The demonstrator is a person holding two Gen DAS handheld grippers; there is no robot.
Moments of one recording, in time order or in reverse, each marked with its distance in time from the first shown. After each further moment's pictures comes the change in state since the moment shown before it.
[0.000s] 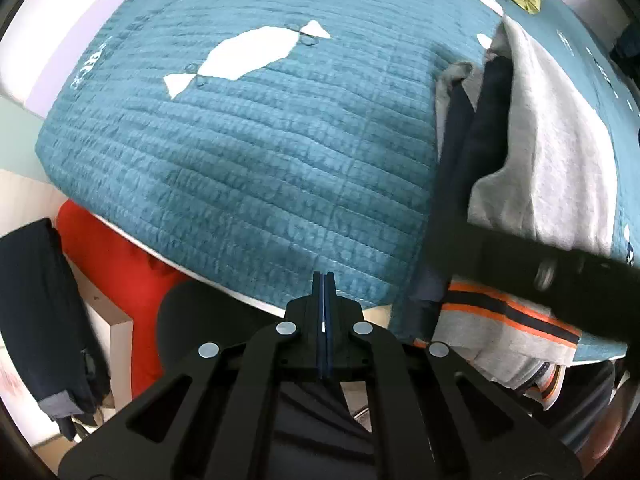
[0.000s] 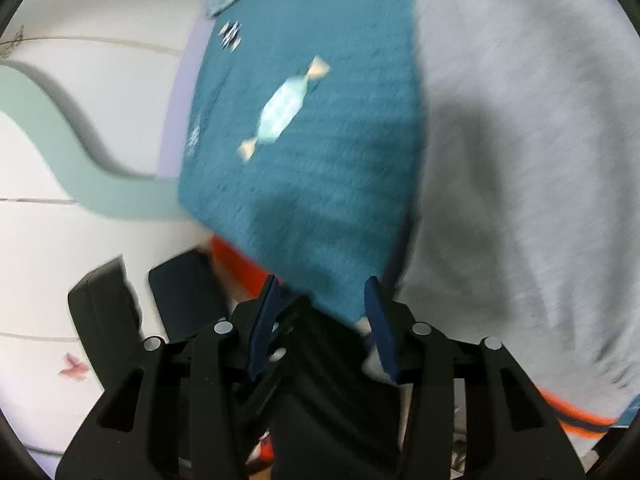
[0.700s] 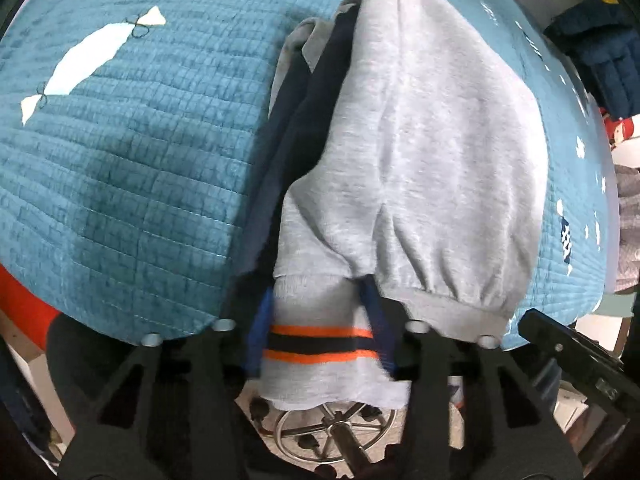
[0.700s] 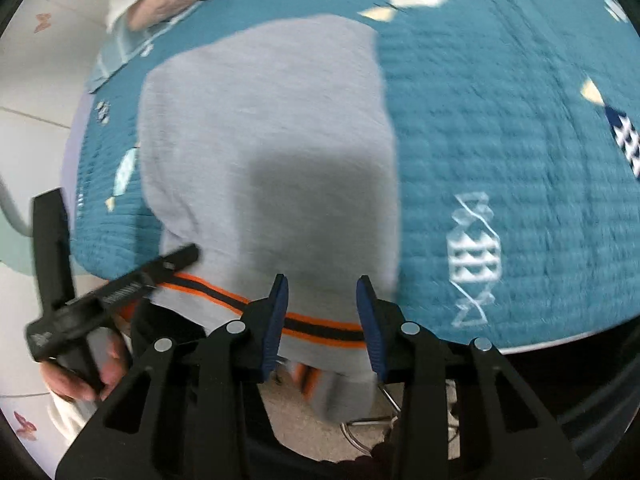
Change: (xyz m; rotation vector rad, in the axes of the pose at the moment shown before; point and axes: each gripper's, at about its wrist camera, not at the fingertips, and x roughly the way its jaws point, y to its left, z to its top) left arm 0.036 -0.070 0.017 0.116 0.080 -0.315; right arm -0.111 -0.118 -0.077 0.257 -0.207 -0.368
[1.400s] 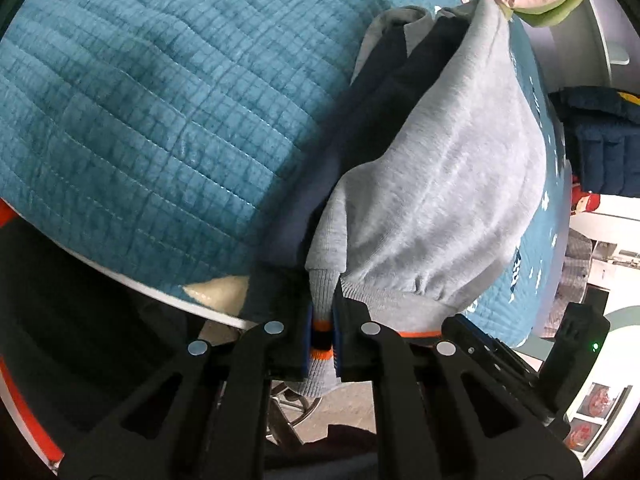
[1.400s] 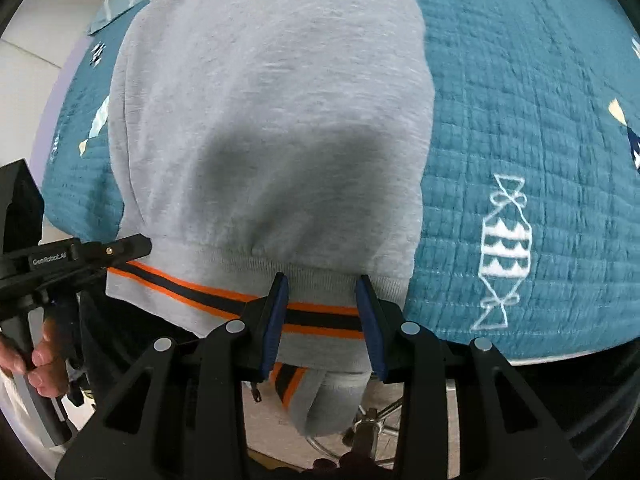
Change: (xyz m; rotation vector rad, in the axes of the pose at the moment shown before) left arm 0.002 0.063 -0.041 -0.262 0.079 -0.235; right arm 0.032 0.022 -0.019 -0.122 0.070 -0.108
